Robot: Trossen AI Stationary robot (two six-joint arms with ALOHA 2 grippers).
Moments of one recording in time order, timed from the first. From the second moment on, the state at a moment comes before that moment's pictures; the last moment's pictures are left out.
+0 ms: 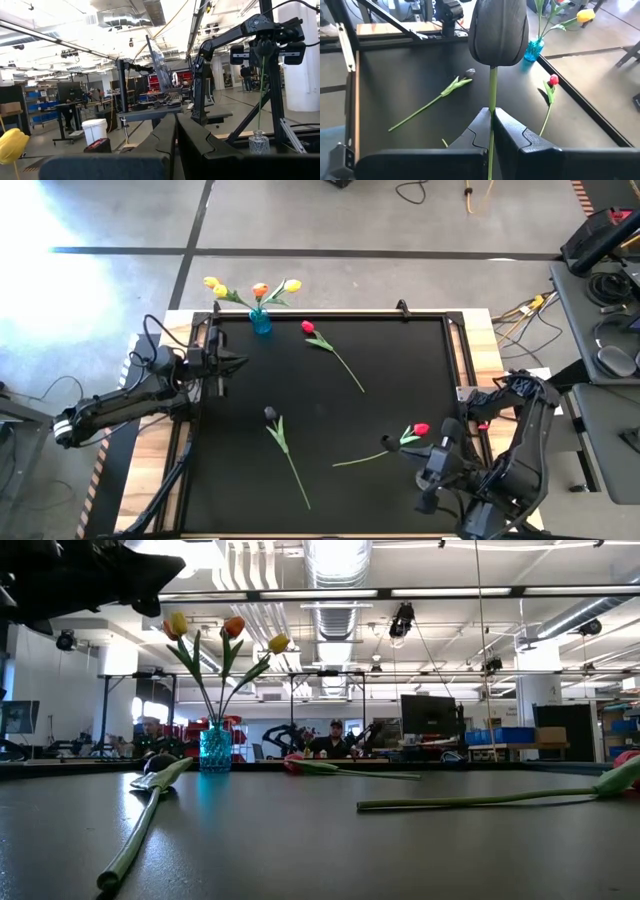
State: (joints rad) left arm 0.50 0.41 0.17 0.59 0.43 0.01; right arm 0.96 1.75 1.93 -1.57 1.05 1.19
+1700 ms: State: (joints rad) left arm 0.50 0.45 0.17 0.59 0.43 -0.01; right arm 1.00 1.74 1.75 -1.57 0.78 1.49
